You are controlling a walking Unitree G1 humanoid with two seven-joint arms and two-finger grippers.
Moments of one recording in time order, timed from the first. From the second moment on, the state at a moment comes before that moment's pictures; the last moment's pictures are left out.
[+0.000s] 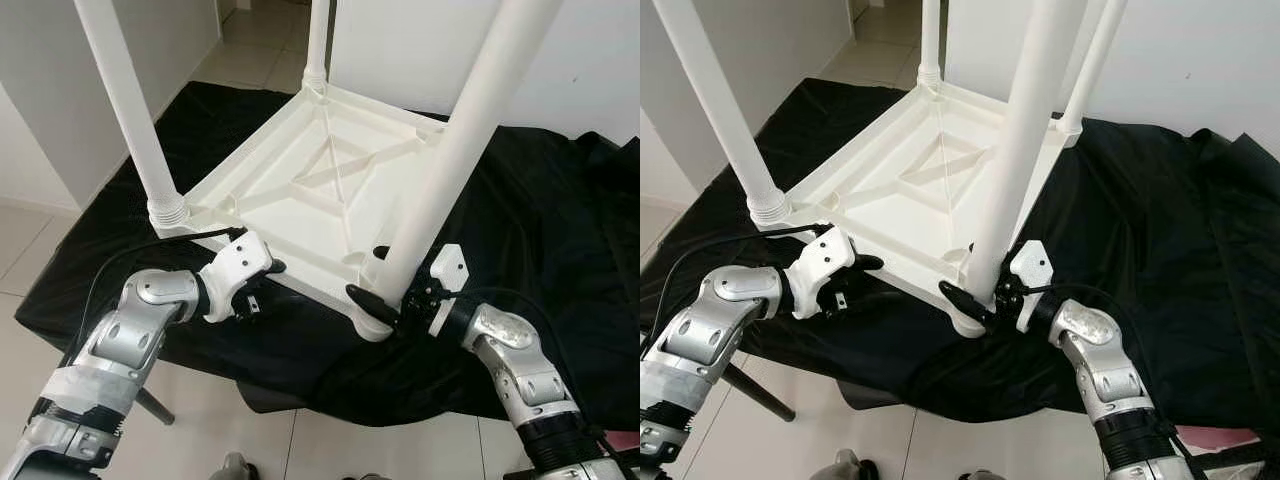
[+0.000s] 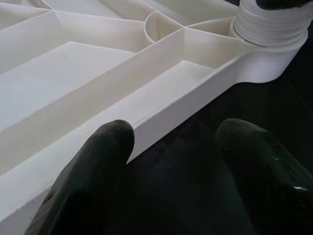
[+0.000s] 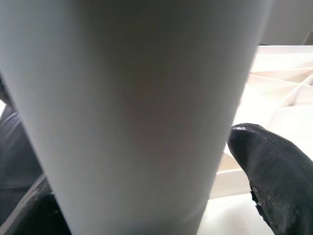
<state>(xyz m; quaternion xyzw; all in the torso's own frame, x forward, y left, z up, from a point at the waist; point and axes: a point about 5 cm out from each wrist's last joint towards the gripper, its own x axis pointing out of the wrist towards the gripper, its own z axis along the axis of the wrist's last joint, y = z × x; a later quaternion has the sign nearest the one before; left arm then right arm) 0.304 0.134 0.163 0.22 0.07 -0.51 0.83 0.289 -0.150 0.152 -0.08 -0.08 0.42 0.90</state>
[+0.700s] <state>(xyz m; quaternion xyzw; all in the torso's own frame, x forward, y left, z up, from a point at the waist) 0.310 0.110 0.182 0.09 0.00 -0.44 0.89 0.294 -0.157 0.153 -0.07 -0.09 0.38 0.92</state>
